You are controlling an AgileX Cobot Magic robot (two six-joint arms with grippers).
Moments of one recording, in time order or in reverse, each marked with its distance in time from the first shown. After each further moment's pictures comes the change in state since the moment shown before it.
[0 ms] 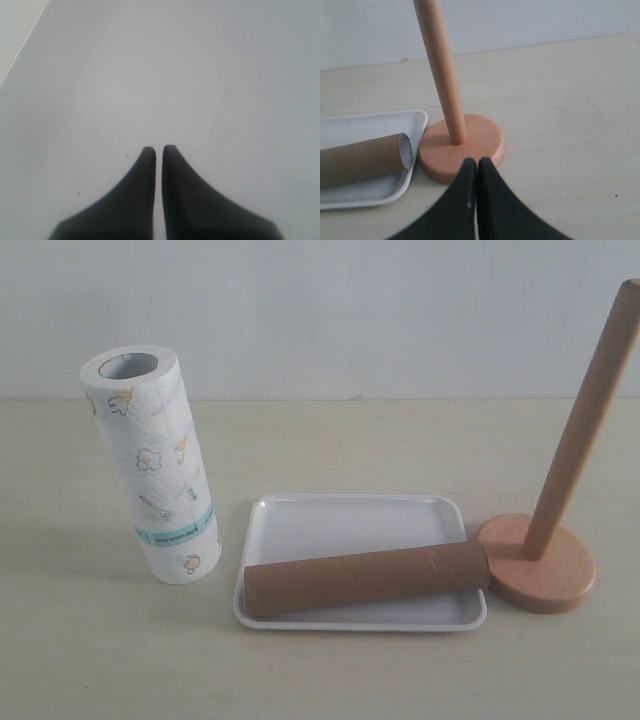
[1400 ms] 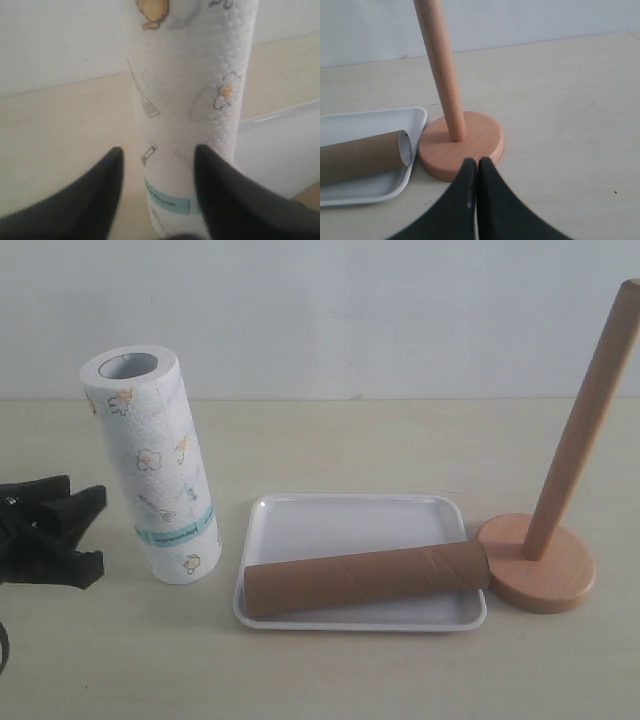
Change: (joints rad) left arm -0.206 1.390 0.247 0.470 -0.723 0.019; right arm 0.000 0.000 0.000 0.000 0.010 0.000
